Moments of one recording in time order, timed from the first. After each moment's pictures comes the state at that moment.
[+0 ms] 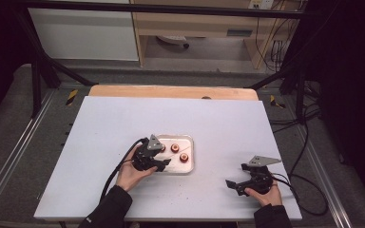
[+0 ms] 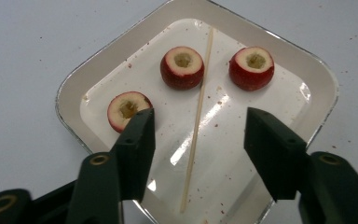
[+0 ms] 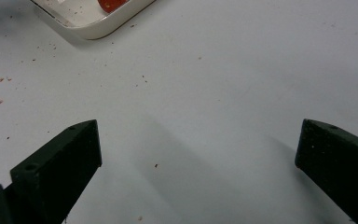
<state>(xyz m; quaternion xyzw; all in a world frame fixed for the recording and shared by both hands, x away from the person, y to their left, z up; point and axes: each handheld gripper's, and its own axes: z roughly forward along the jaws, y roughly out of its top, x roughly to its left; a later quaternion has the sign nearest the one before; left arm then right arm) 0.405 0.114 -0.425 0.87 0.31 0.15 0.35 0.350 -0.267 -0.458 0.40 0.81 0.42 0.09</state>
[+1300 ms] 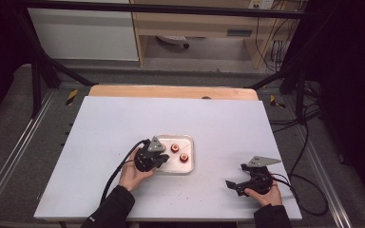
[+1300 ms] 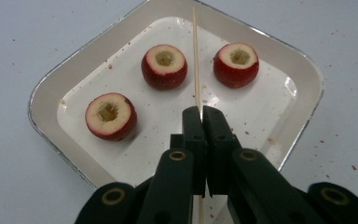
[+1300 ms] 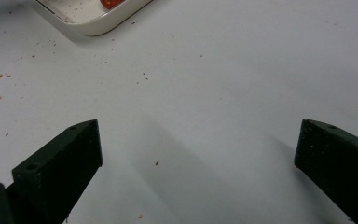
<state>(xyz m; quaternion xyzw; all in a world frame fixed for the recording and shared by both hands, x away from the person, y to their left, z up) 0.403 0.114 -0.429 0.88 0.28 0.13 0.37 0.350 -0.266 -0.458 0.39 0.82 0.42 0.10</state>
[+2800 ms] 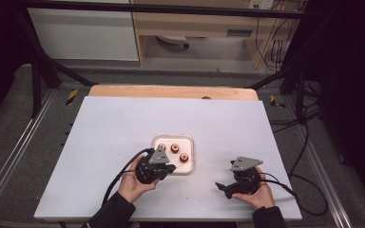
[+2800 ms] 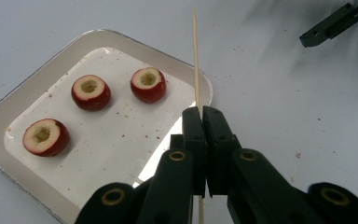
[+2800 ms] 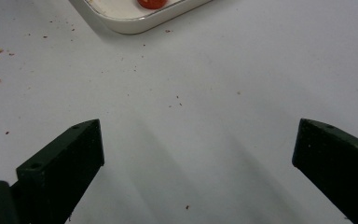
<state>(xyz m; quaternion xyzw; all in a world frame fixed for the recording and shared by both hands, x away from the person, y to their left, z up) 0.357 0.097 -0.399 0.89 0.22 0.11 0.38 0.346 -0.222 -0.442 0.30 0.87 0.36 0.17</state>
